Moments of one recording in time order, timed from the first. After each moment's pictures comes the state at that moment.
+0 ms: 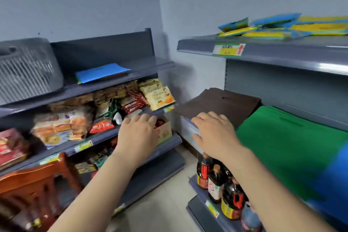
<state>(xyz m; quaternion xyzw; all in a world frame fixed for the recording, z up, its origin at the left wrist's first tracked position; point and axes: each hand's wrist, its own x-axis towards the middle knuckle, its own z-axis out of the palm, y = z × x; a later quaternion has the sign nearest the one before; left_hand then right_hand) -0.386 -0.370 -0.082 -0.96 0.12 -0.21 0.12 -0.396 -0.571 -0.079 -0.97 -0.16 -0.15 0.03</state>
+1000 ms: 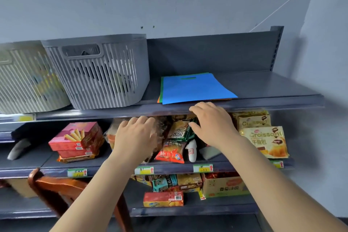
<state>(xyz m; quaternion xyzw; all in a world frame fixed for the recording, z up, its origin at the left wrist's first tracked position) -0.156 -0.096 -0.080 -0.95 -0.19 -0.22 0.10 -0.027 -0.255 -0.057 -0.88 -0.45 -0.15 0.09</state>
